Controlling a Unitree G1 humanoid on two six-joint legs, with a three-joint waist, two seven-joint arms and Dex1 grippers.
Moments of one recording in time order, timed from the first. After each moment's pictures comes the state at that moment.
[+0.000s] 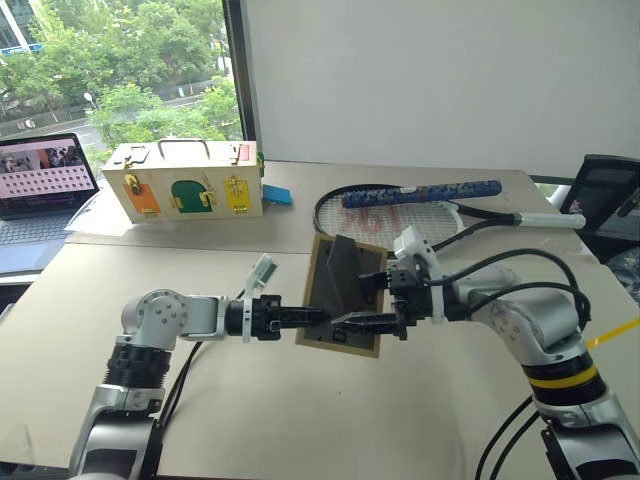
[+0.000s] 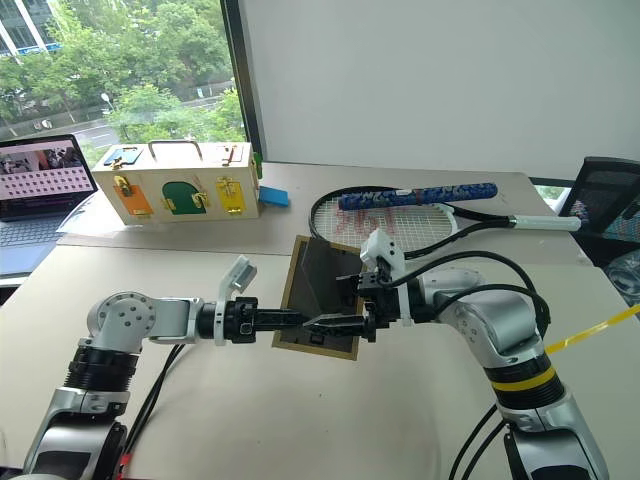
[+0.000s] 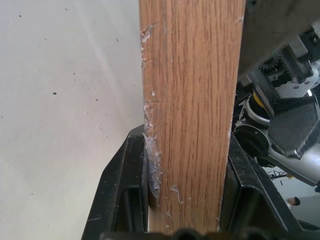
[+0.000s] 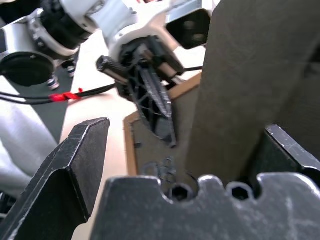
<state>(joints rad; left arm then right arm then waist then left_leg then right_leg) -0.66 0.50 0.03 0.14 -1.13 1.39 -0.67 -0.66 -0.62 0.15 -0.24 0.65 0.83 1.06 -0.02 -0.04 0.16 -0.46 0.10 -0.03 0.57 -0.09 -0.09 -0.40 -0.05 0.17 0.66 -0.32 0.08</state>
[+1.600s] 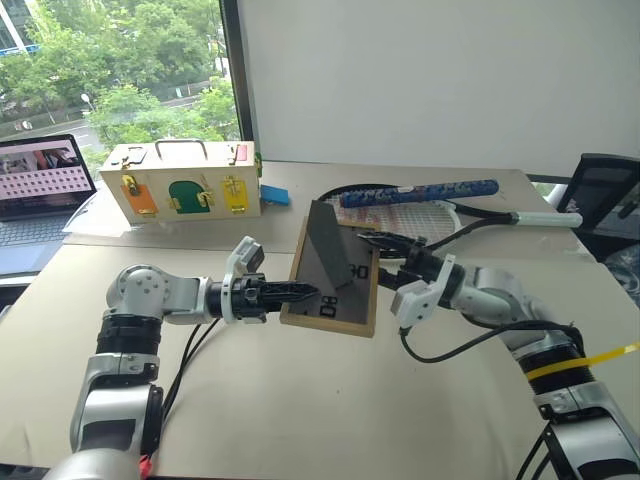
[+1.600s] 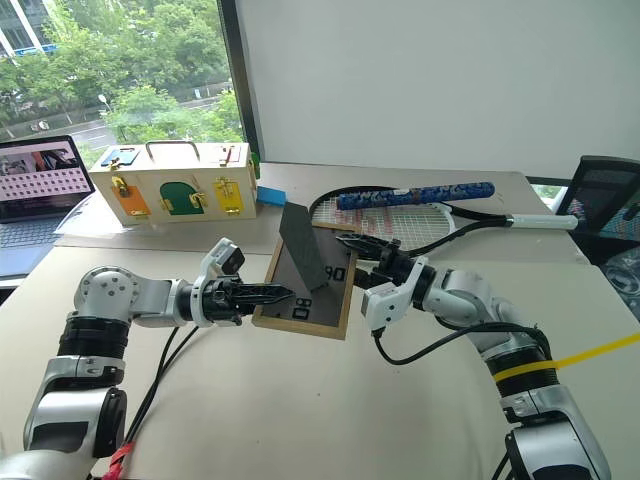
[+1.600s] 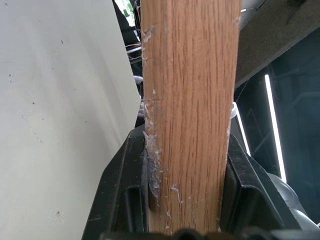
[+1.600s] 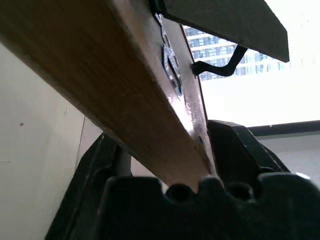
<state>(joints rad) -0.81 0.53 0.14 0.43 -1.20 1.61 -0.77 -0.66 -0.64 0.19 0.27 -0.52 -0.85 0.39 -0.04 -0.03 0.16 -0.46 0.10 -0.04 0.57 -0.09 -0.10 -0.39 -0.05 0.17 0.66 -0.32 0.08</state>
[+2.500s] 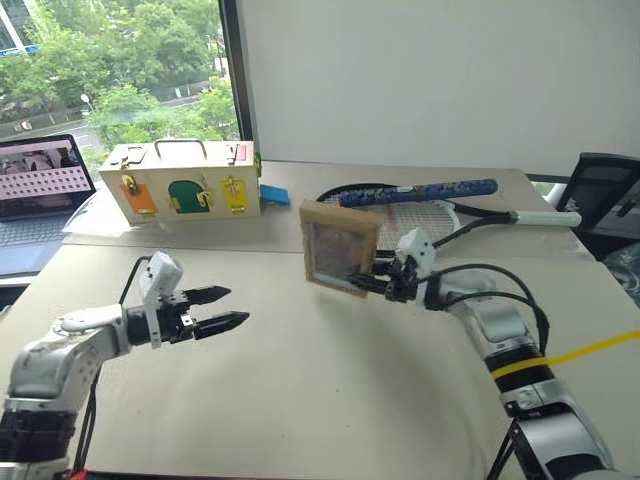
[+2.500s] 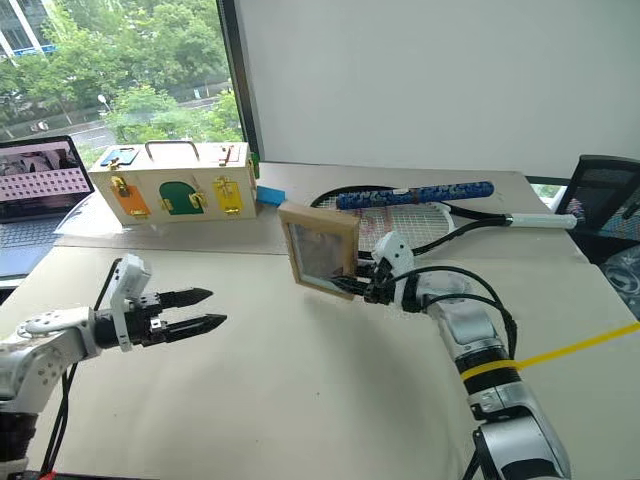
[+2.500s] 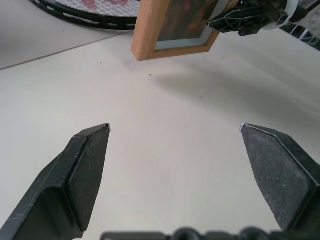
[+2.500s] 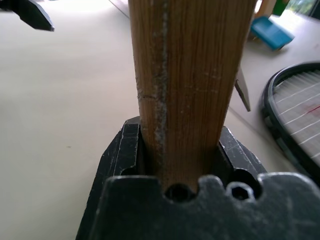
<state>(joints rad) -0.26 0.77 0.20 -0.11 -0.65 0.64 -1.01 -0.69 -0.46 0.17 0.31 0.42 0.36 0.94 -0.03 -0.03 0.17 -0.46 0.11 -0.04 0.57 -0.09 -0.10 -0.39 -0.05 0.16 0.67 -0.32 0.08</state>
